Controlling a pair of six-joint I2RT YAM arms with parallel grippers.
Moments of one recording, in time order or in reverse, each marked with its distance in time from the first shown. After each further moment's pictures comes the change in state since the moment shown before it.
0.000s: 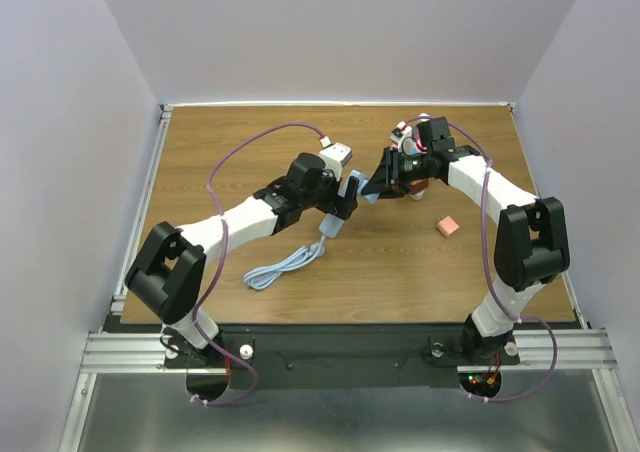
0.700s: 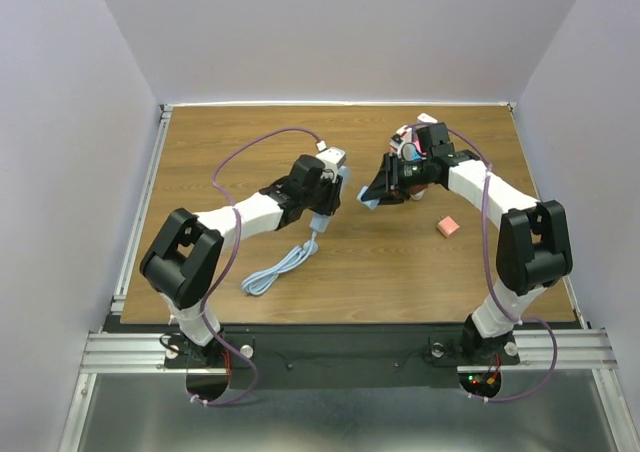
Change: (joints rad) left arm 0.024 0.126 0.001 0.023 -0.038 0.002; right arm 0.007 -0.010 -0.025 0.003 -0.018 0.009
